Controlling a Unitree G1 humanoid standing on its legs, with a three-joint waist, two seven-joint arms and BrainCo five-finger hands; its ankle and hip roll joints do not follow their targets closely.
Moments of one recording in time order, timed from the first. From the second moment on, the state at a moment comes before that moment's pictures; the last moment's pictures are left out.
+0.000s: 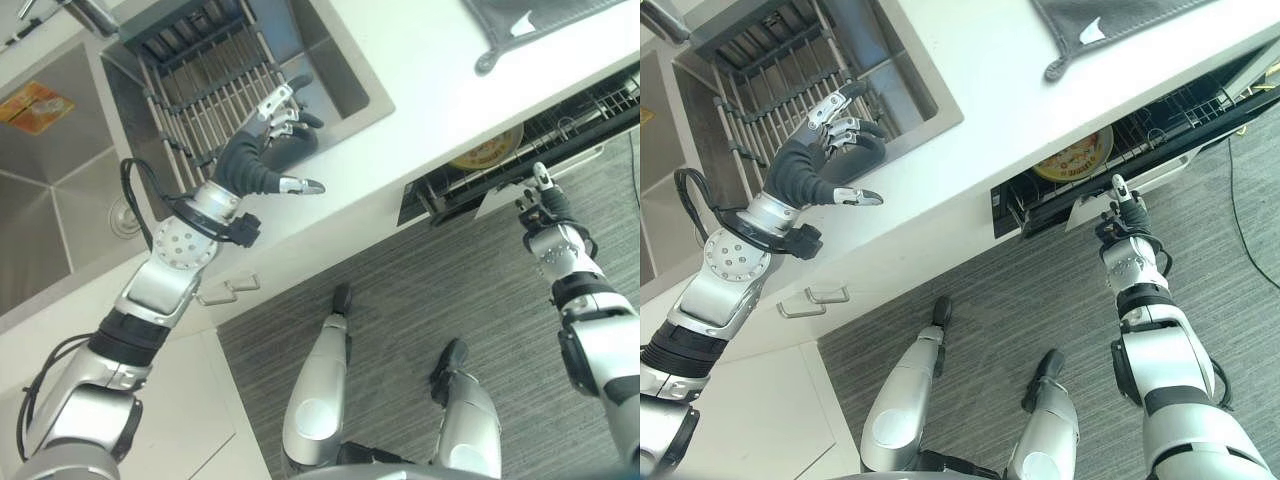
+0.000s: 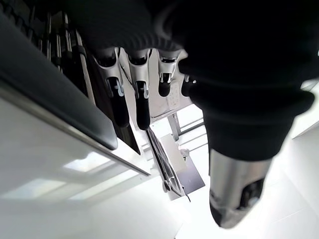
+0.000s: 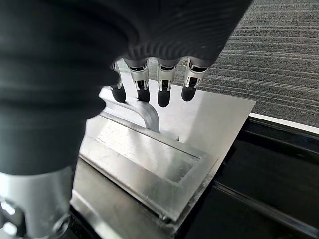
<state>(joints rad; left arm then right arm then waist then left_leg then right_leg) -0.54 0.81 -0.27 -0.07 -0.33 -0.31 -0.04 -0.97 -0.57 0.15 1.24 1.18 -0.09 -0.12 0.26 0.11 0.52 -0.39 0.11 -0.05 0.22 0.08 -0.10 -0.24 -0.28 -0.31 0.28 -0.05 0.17</state>
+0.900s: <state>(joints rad) -0.51 0.92 -0.16 -0.12 -0.37 -0.30 -0.08 -1.01 -0.56 0.14 1.16 1.28 -0.13 -0.08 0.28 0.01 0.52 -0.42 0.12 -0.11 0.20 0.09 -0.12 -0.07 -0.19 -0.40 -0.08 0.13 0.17</state>
